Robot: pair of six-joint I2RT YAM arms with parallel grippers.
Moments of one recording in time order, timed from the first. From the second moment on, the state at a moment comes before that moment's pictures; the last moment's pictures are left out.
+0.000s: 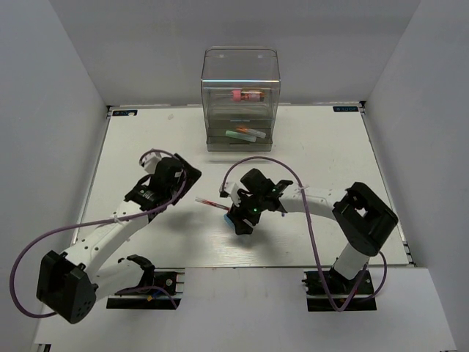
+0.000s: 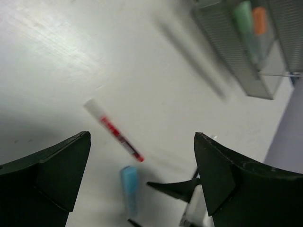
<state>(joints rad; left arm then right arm) -0.52 1.08 0.79 -0.39 -0.32 -1.16 0.87 1.66 0.93 -0.29 -0.47 -0.24</state>
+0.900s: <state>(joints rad) -0.52 1.20 0.64 -0.47 -0.24 -1.37 0.98 1.46 0.76 -0.23 -0.06 -0.38</state>
